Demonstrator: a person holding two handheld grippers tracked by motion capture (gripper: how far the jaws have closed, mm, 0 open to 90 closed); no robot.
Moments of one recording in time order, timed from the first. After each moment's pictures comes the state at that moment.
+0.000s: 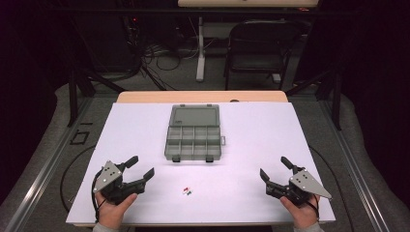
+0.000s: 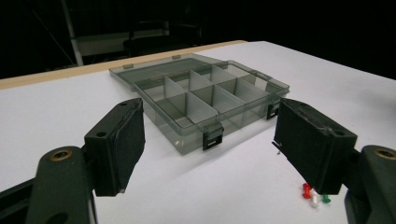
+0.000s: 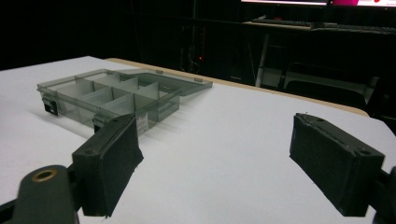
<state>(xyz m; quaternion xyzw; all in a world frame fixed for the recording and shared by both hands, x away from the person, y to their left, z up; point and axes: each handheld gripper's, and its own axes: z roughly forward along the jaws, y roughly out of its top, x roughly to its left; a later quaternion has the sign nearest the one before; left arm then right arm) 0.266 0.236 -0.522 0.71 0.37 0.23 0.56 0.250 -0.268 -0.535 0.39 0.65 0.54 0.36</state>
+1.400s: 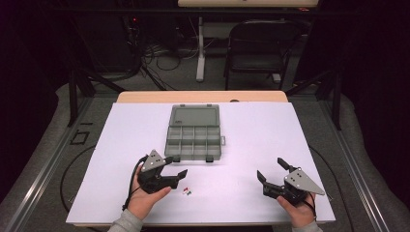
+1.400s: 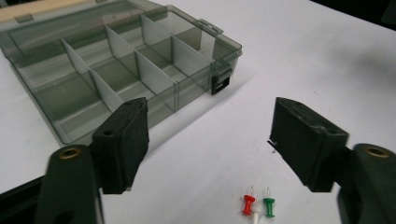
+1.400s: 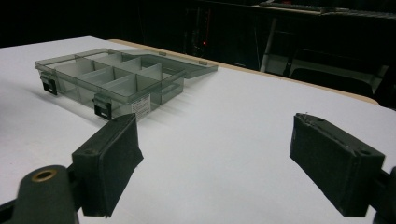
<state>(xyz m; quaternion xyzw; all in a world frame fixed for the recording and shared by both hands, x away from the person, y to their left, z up) 0.299 0.145 -0.514 0.80 0.35 0.13 0.46 0.255 -0.264 -0.542 0.39 0.67 0.52 0.35</state>
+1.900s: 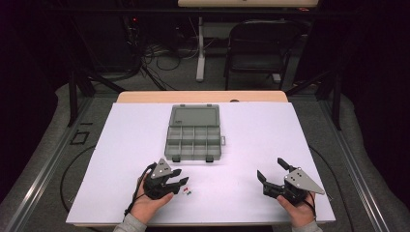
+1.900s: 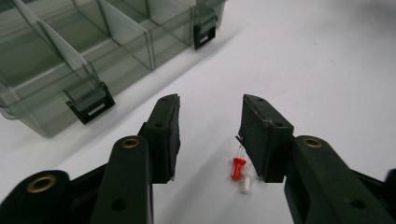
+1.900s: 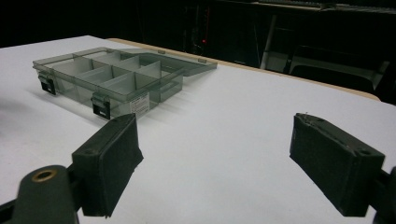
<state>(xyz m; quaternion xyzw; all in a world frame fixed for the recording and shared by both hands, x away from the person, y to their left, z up) 0.290 0.137 -0.538 0.85 0.33 0.12 0.41 0.257 -0.265 -0.544 0.39 0.67 0.52 0.35</state>
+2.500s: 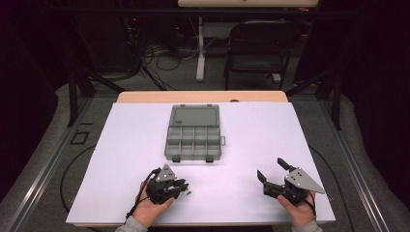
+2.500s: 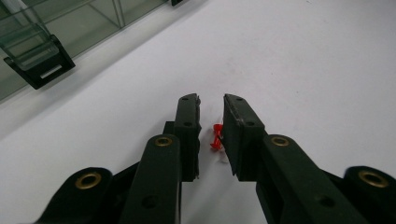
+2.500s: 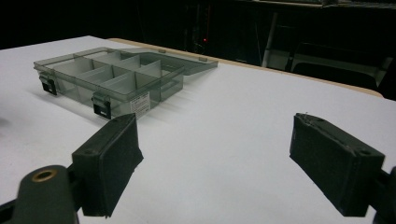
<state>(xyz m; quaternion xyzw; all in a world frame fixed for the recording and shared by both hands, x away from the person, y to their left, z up) 0.285 0.133 -0.552 0.86 0.33 0.08 0.39 0.258 -0.266 -0.544 0.40 0.67 0.53 0.34</state>
